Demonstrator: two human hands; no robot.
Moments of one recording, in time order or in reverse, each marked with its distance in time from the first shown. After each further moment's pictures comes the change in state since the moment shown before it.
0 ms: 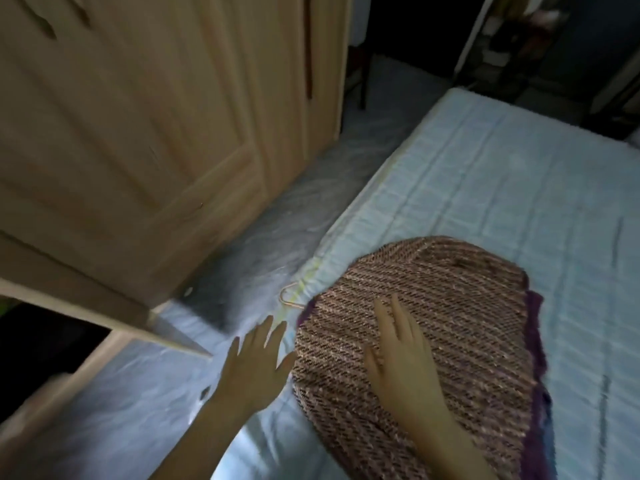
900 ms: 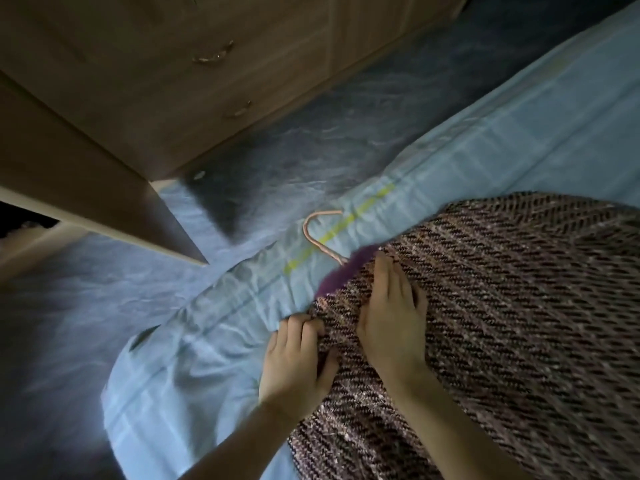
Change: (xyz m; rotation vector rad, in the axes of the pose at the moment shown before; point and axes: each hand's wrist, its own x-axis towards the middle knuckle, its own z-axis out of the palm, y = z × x) left_hand 0.126 -0.005 0.261 -0.318 0.464 -0.146; right_hand 0.159 0.059 0.279 -0.241 -0.083 -0.196
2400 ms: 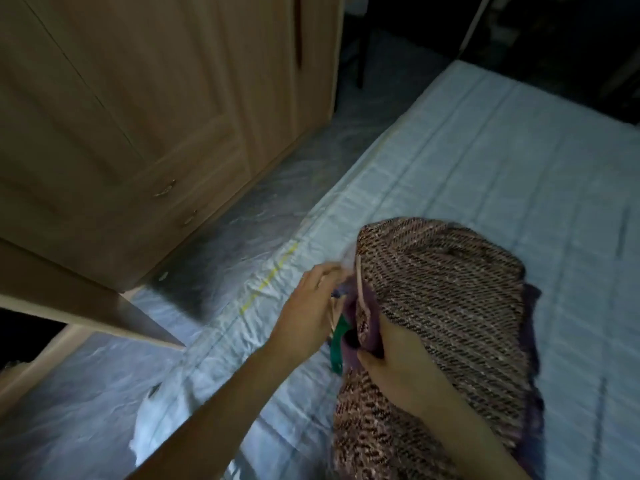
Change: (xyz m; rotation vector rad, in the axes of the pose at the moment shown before) left_hand 0.045 0.187 -0.184 -0.334 -0.152 0.515; right_hand -0.153 0.050 -0.249 0.649 -0.160 0.193
